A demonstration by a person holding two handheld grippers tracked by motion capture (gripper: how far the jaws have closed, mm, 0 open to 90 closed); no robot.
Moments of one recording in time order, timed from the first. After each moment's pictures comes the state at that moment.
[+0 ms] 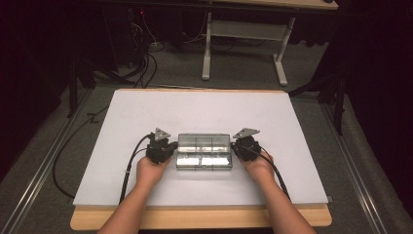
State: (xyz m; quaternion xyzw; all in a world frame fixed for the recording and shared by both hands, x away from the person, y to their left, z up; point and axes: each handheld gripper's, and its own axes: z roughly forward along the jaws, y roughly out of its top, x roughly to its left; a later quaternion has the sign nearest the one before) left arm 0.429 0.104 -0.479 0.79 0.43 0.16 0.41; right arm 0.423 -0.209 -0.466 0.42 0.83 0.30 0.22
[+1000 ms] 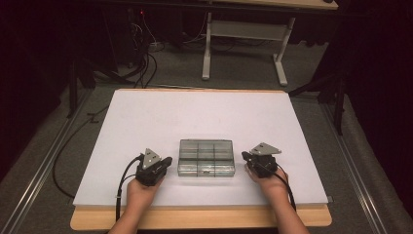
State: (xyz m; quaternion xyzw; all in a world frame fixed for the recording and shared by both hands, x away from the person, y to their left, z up) left arm 0.363 0.130 -0.484 0.77 0.39 0.20 0.46; right arm 0.361 -0.248 -0.463 0.43 0.79 0.35 0.26
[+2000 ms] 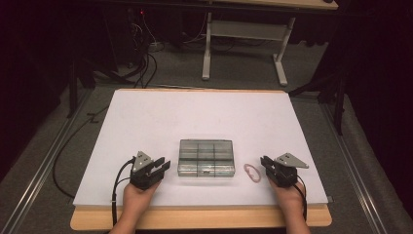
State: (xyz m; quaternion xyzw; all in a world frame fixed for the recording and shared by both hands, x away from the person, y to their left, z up) left arm 0.356 0.146 -0.486 0.75 0.42 0.17 0.49; right arm 0.334 -0.302 -0.480 0.48 0.73 0.39 0.29
